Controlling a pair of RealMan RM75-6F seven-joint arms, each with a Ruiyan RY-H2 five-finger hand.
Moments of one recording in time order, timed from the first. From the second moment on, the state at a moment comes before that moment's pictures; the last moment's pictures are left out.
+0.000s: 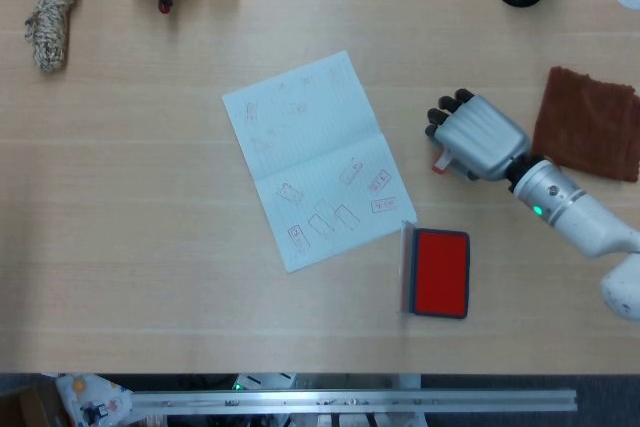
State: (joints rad) left arm -0.05 -1.11 -0.03 -1.61 1.45 1.47 0.07; right arm 0.74 -1.64 0.03 -1.12 -1.53 0.84 -0.25
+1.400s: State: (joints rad) left arm -0.05 -1.10 -0.02 -1.64 1.47 1.48 0.09; right arm 0.68 -1.36 -0.11 -1.55 -1.69 0.95 -0.27
